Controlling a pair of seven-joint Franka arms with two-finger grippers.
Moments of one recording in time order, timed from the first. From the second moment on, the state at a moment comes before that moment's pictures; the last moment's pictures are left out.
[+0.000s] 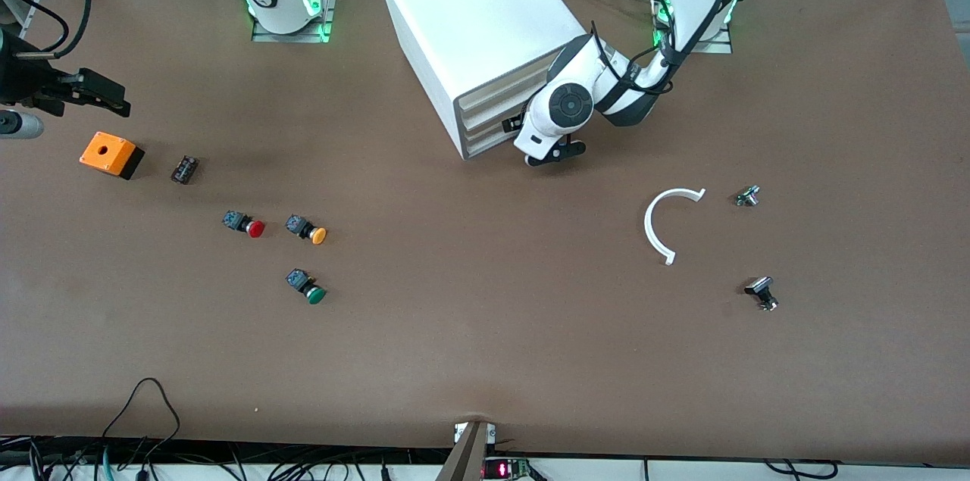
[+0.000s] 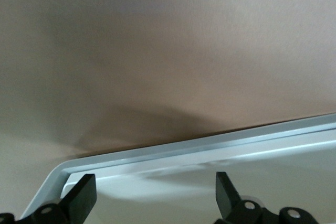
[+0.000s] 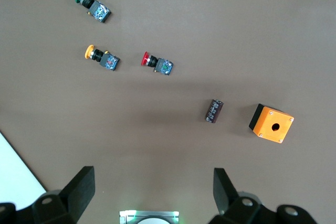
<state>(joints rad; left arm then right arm) -0.33 0.49 -0.42 -2.05 -0.24 2.27 -0.88 0.22 0.01 -0.24 -1.62 -0.03 1.51 -0.04</state>
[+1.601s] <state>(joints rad) 0.03 -0.02 -0.12 -1.71 -0.01 1.68 -0.05 0.21 0.00 -0.22 -1.63 -0.03 1.50 0.02</state>
